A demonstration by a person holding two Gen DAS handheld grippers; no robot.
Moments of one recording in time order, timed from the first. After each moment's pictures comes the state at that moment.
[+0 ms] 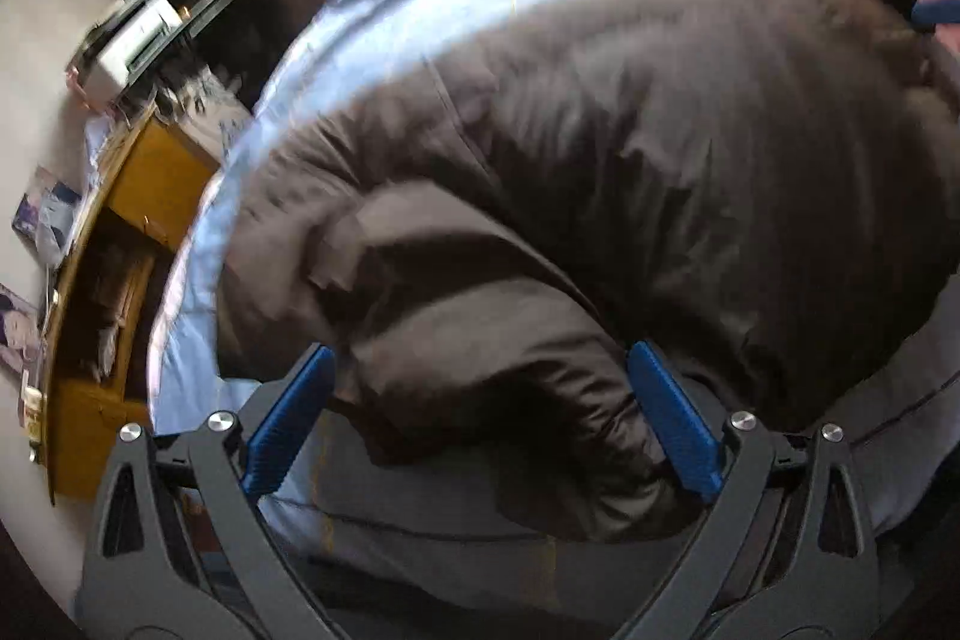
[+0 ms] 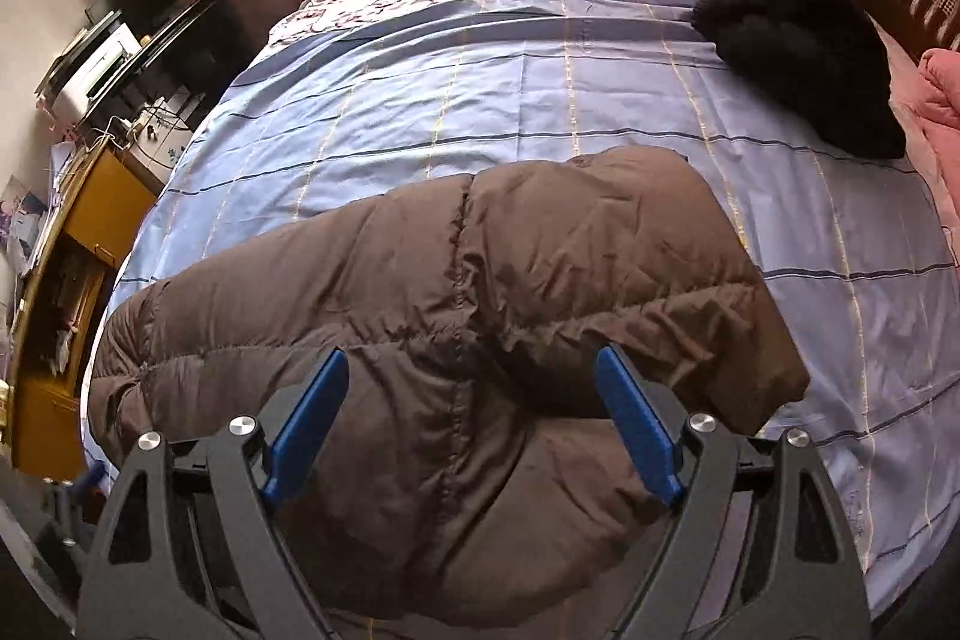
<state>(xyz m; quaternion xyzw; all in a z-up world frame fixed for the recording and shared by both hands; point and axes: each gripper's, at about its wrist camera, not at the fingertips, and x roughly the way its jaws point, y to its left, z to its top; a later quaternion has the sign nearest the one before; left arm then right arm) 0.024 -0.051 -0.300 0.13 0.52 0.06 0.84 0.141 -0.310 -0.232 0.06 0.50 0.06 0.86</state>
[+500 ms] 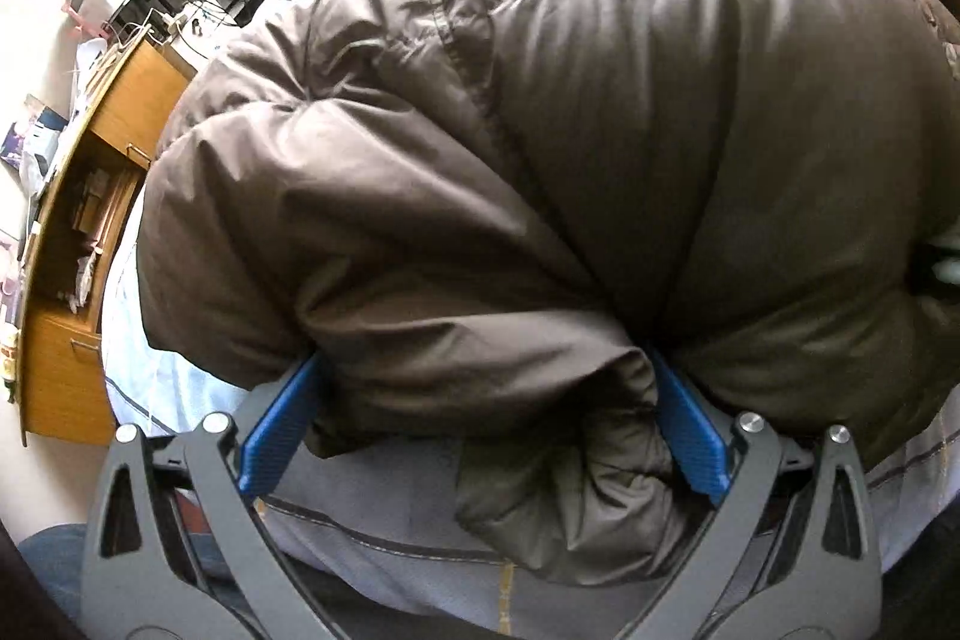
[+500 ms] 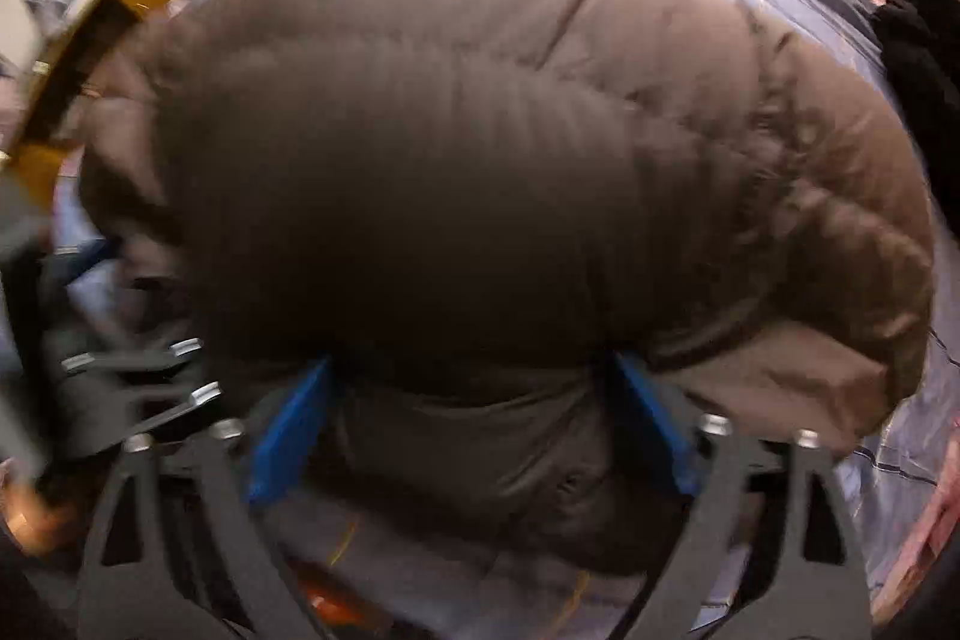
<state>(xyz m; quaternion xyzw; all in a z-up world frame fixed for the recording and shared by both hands) 0.049 -0.051 -0.337 0.08 0.56 0.09 0.82 0.106 -0.199 -0.330 -0.11 0.62 0.15 0.76</state>
